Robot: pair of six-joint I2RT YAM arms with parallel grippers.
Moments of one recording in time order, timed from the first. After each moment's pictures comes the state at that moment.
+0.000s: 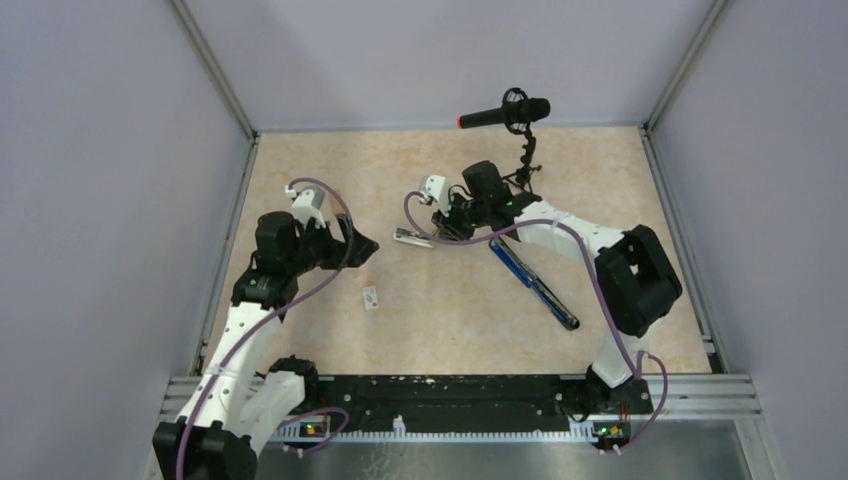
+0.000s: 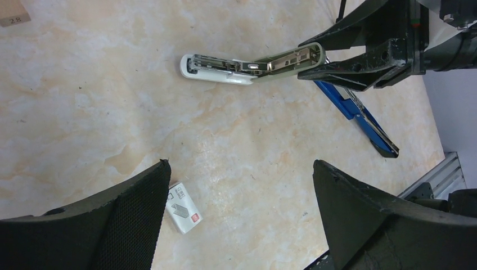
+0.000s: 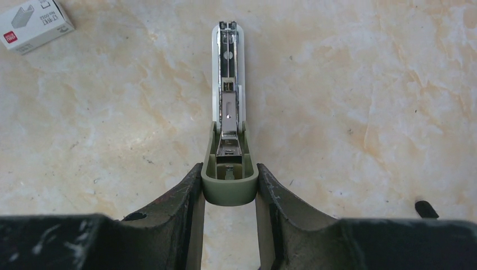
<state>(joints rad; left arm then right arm) -0.11 0.85 0.70 -0.32 0.47 -0.37 0.65 1.75 1.26 -0.23 -0.40 -0.52</state>
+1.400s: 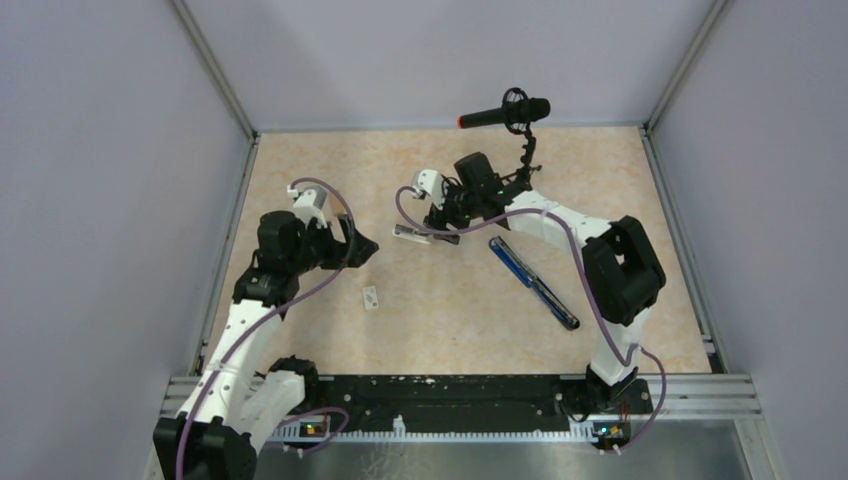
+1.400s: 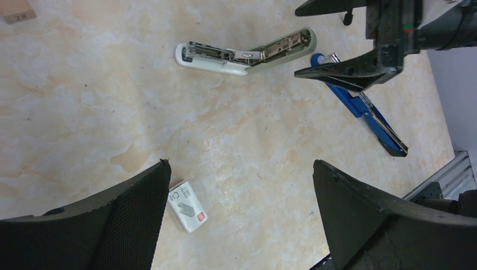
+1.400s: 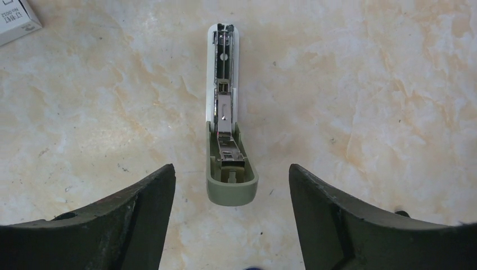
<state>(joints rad) -0.12 0.87 0.70 -0.33 0.47 -0.34 0.64 1.87 1.41 -0.33 -0.38 -0.59</state>
